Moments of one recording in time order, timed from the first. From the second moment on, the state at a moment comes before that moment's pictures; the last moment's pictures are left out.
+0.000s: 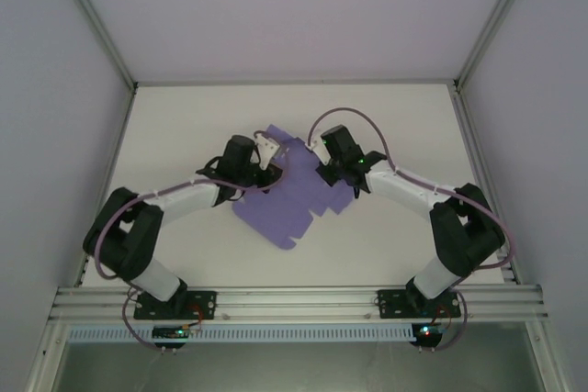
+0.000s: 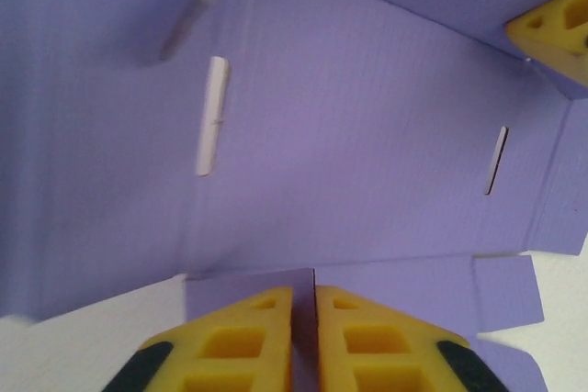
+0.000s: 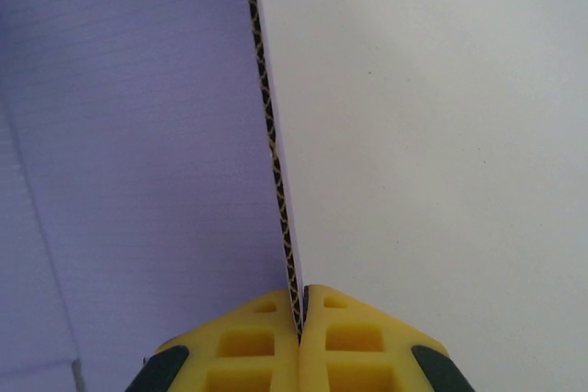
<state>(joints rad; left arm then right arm) -0.58 1.59 0.85 0.05 0.27 -0.06 0.62 1.59 1.05 -0.31 0.16 -0.29</state>
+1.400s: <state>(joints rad) -0.21 1.27 0.82 -0.09 0.16 -0.40 0.71 1.72 0.93 0.46 0.41 -1.33</state>
